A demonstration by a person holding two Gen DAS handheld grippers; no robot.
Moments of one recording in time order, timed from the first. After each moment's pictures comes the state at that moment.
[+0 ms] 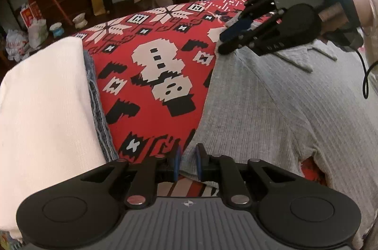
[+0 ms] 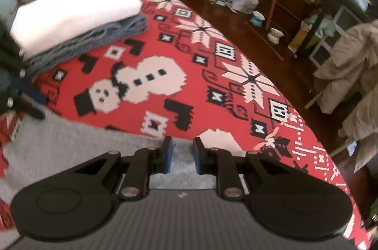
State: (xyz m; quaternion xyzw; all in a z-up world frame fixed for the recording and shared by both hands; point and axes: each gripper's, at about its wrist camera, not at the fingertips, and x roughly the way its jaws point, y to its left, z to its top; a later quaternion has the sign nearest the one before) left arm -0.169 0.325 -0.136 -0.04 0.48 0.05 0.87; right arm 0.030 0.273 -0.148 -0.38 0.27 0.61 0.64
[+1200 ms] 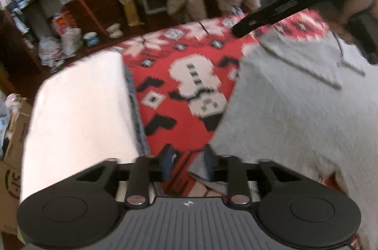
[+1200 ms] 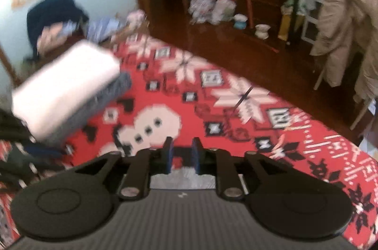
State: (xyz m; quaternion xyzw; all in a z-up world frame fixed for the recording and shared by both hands) left arm -0.177 0.327 -0.112 -0.01 0.43 0.14 0.89; right arm 0.066 0.275 -0.107 -0.18 0.34 0.60 0.70
